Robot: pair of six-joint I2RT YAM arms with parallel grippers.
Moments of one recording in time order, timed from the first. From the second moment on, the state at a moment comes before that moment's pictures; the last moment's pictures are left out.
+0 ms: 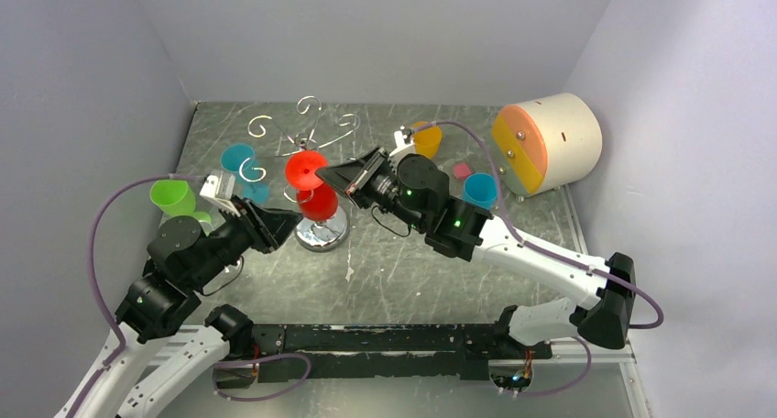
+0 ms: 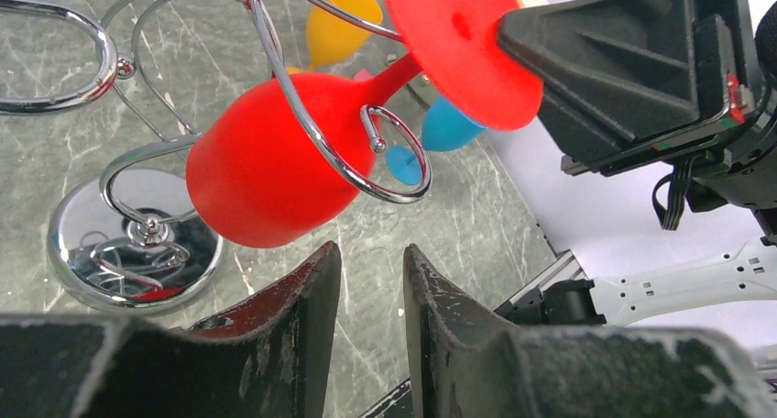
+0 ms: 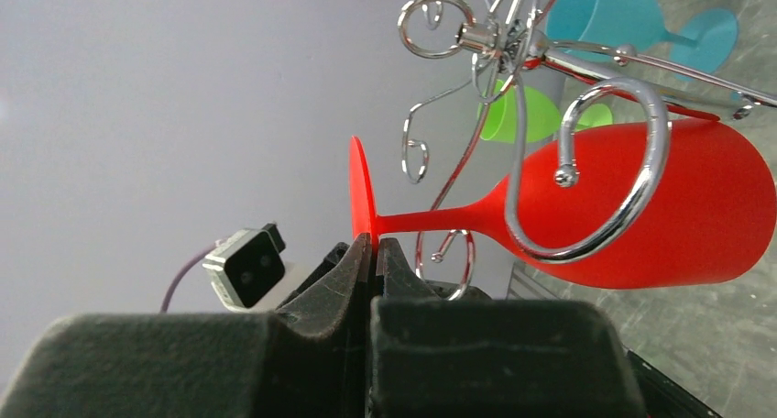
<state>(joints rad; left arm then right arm) -0.58 0.44 0.82 -0.48 0.07 -0.62 1.07 1.30 1.20 0.06 0.19 1.31</state>
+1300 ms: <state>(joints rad) -0.58 0.51 0.94 -0.54 -0.04 -0.69 1.06 1.29 1.18 0.06 0.20 1.30</state>
